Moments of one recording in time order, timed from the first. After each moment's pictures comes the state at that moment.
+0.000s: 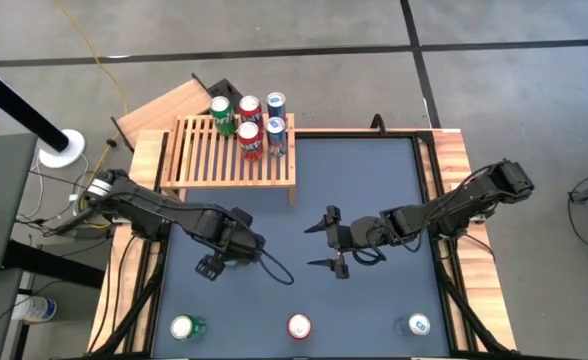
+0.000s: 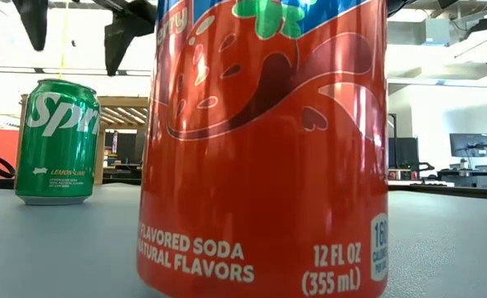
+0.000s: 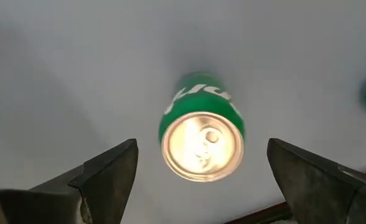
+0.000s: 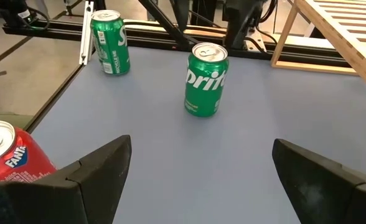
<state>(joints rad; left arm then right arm) -0.32 1.61 1.46 -1.32 -0.04 0.16 0.31 1.43 0.86 0.18 0.21 0.04</state>
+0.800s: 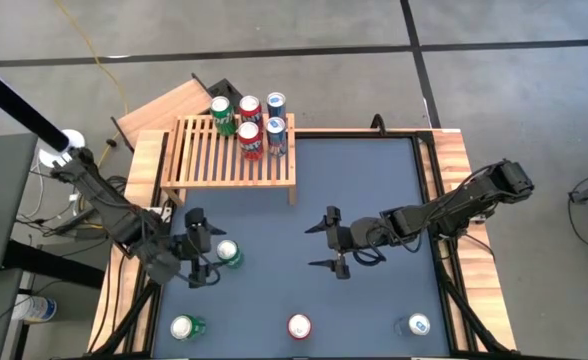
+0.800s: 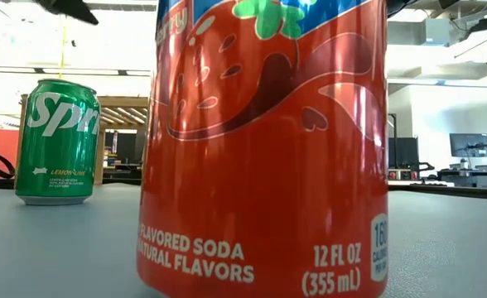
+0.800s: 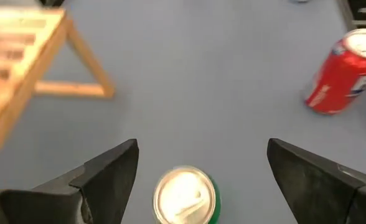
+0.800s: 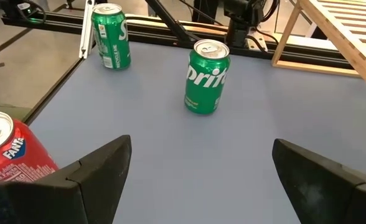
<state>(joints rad) -0.73 1.04 0.93 -0.70 -0.69 -0.56 0.31 1.43 0.86 0.17 0.21 0.02</state>
